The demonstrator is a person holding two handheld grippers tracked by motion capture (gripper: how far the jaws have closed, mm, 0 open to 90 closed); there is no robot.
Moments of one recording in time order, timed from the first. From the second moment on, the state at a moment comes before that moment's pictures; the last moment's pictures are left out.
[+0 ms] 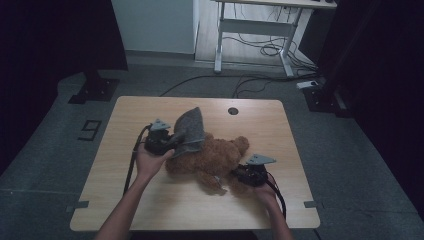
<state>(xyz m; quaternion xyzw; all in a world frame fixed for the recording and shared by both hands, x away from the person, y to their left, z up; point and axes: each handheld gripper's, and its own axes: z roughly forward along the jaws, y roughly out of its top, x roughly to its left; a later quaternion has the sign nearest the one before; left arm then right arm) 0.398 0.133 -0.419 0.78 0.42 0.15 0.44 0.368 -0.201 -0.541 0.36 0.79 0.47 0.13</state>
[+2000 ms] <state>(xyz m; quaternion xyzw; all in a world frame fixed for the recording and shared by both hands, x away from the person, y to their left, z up) 0.349 0.138 -0.483 0.78 0.41 0.11 0.46 0.387 -0.177 -0.498 0.39 0.77 0.50 0.07</state>
